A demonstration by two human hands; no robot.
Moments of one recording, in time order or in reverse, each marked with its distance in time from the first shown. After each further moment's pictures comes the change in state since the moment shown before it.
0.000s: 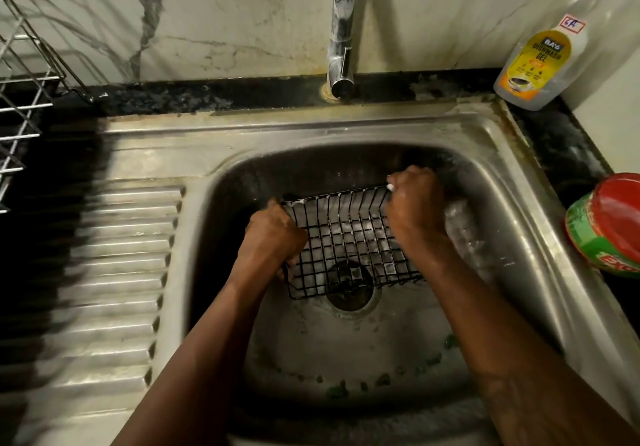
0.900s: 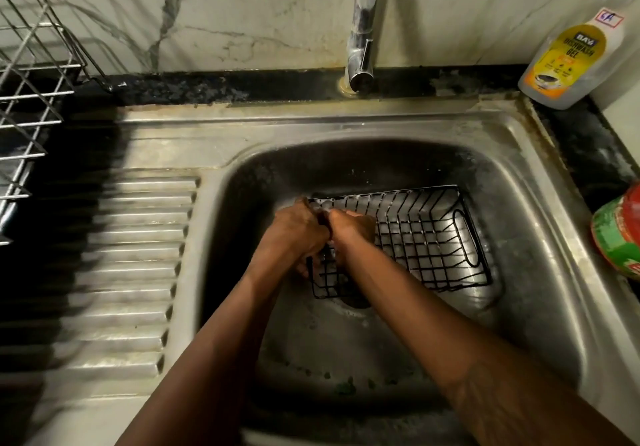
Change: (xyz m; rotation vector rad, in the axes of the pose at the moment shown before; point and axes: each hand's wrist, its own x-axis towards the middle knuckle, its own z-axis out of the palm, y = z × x) left_hand 0.010 0.004 0.010 -0.001 -0.162 0.007; right_hand -0.033 -0.100 0.058 1.124 -0.487 1.046
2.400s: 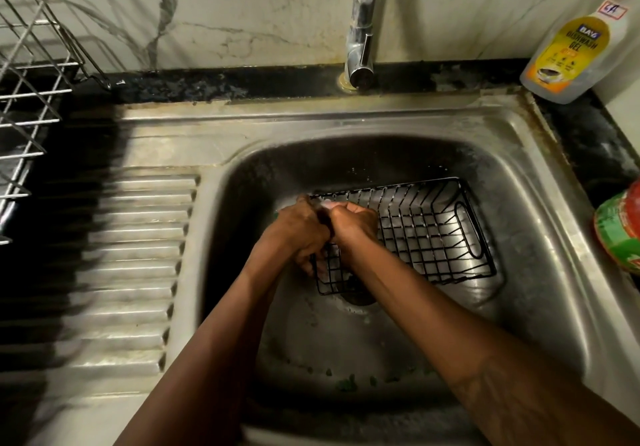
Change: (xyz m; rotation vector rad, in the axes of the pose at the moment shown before) left_hand 0.014 -0.006 0.000 -0.008 -0.061 0.030; right_hand -0.017 -0.005 -0.007 -0.030 -0.010 -0.136
